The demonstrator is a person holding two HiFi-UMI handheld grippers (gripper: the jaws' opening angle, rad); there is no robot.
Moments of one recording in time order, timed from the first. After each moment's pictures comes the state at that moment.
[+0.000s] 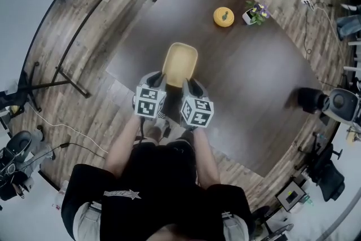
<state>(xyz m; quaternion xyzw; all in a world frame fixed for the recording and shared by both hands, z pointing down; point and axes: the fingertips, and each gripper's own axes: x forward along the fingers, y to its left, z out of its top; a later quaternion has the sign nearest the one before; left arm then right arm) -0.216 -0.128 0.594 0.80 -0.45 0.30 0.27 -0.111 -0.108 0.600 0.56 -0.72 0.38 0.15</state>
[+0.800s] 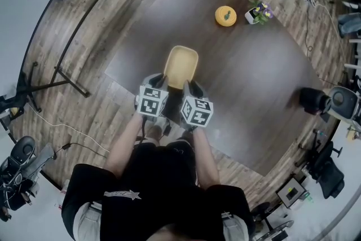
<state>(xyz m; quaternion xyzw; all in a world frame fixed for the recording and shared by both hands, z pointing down) -0.215 -0.128 0.629 0.79 -0.42 0.33 0.30 -0.110 -0.106 0.630 0.57 -0.69 0.41 0.18</state>
